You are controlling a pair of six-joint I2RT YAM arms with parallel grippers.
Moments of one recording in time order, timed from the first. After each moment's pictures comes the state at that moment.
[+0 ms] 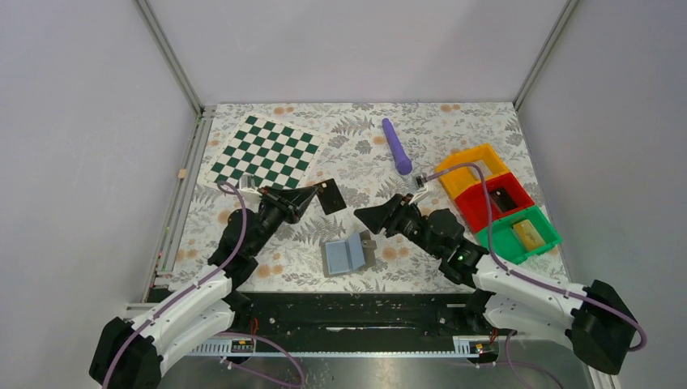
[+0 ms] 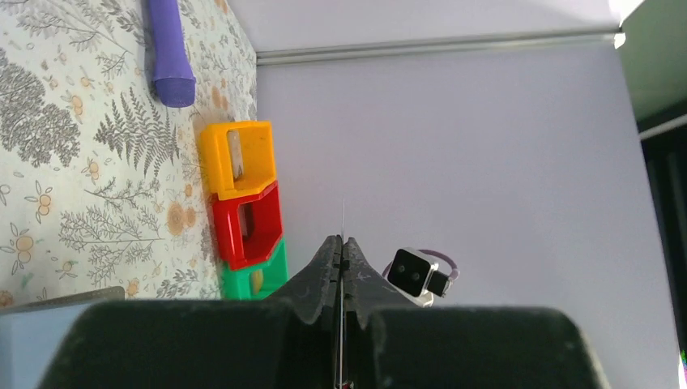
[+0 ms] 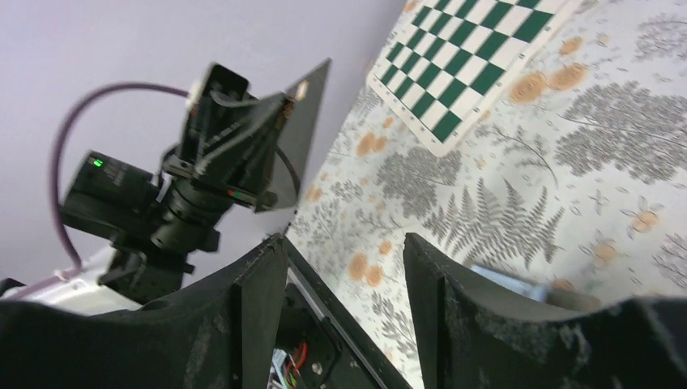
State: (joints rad) left arm -0.54 0.77 0.33 0.48 0.05 -1.48; right arm 0.88 0.92 0.43 0.42 0.03 0.86
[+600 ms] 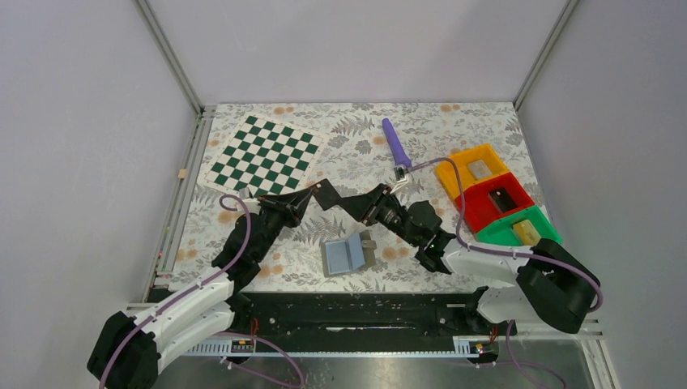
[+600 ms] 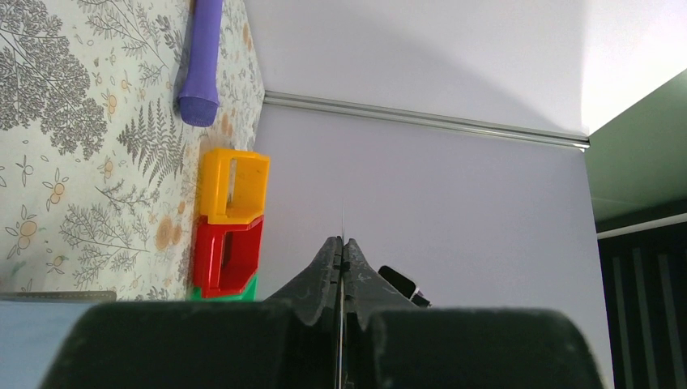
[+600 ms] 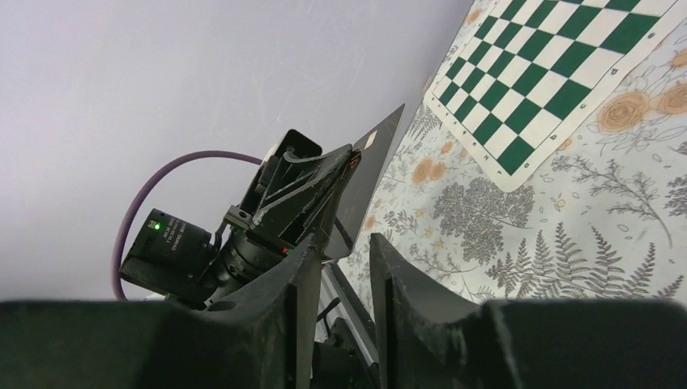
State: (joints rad) left arm -0.59 0.78 0.27 0.47 -0.16 -1.71; right arm 0.87 1.29 0.49 0.88 -0.01 0.99
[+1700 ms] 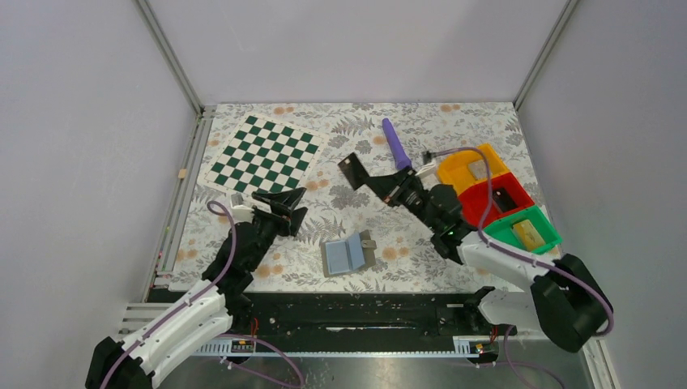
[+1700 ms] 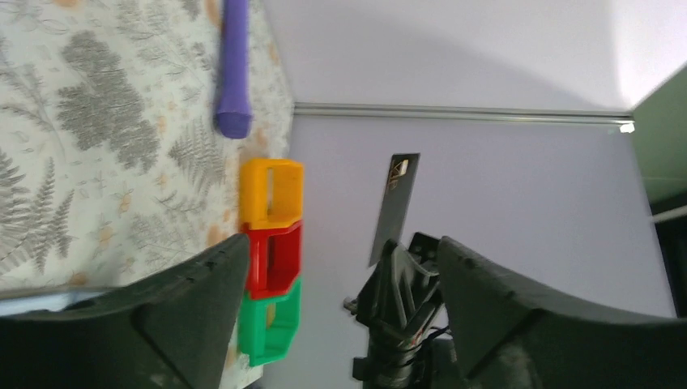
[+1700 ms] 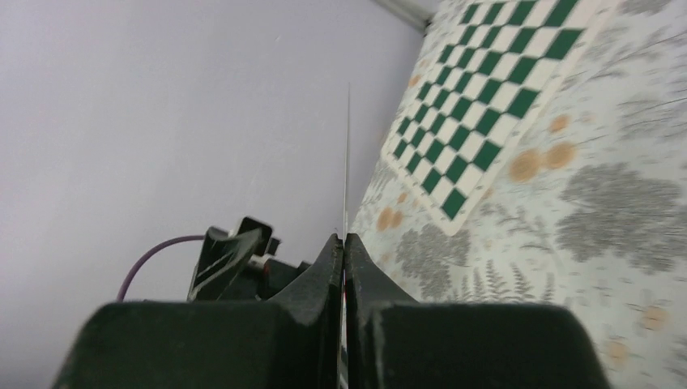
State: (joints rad) left arm -0.60 0.59 0.24 0.26 -0.20 -1.55; right arm 0.63 1.19 0.52 0.72 -0.12 1.04
